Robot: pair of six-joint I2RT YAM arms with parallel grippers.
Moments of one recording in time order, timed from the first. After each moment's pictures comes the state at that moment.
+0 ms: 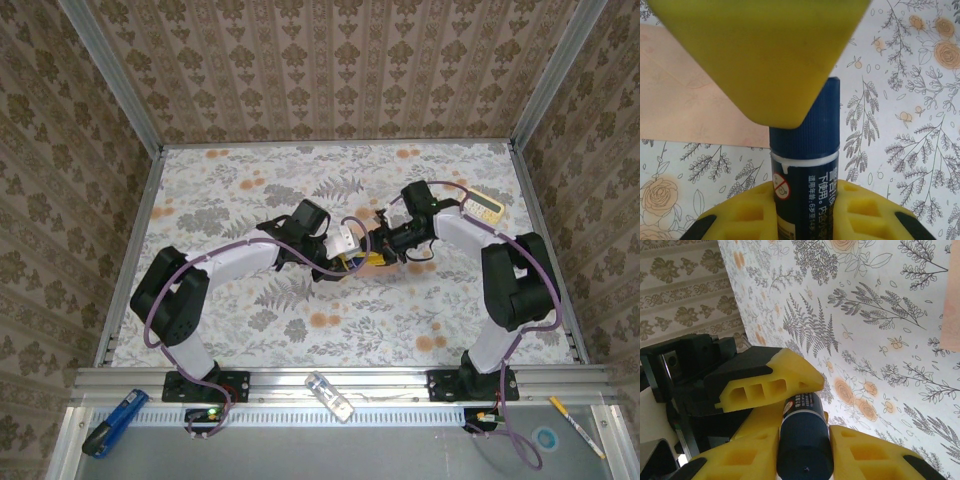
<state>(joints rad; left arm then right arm) -0.78 1.69 1.10 -0.40 0.53 0.46 0.27 1.73 1.12 -0.65 -1.00 0.51</state>
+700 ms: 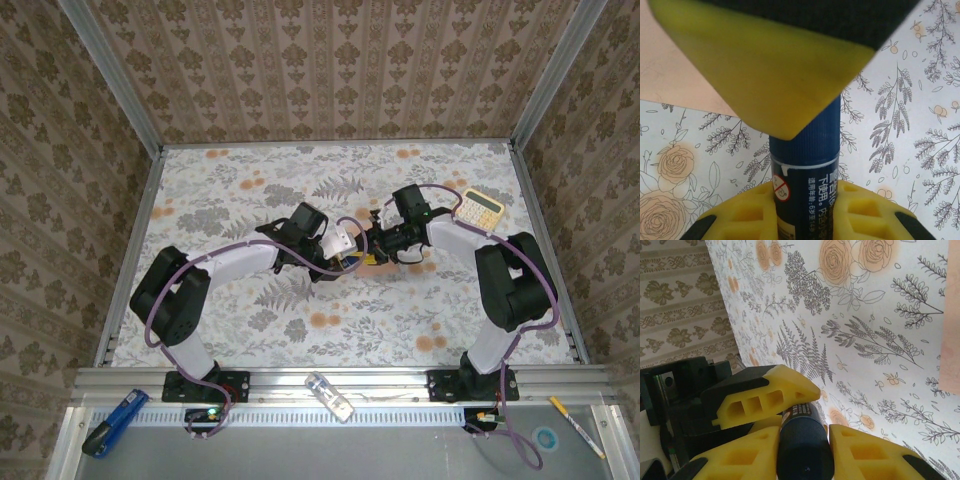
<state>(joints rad) -0.77 1.69 1.07 -0.37 0.44 0.39 0.33 1.73 1.05 -0.41 -0.92 0.67</state>
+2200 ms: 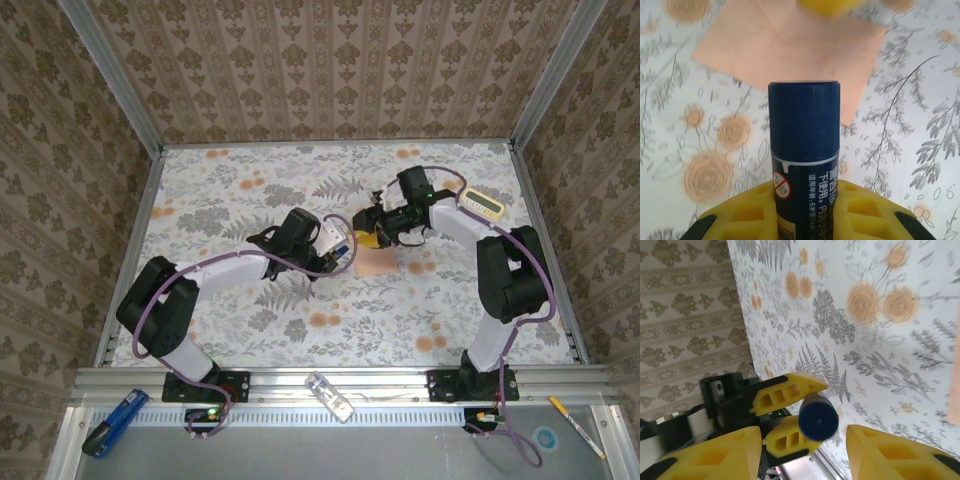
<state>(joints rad) -0.77 1.60 0.94 -0.24 0.24 0.19 0.25 1.79 1.23 -0.52 -0.94 0.60</state>
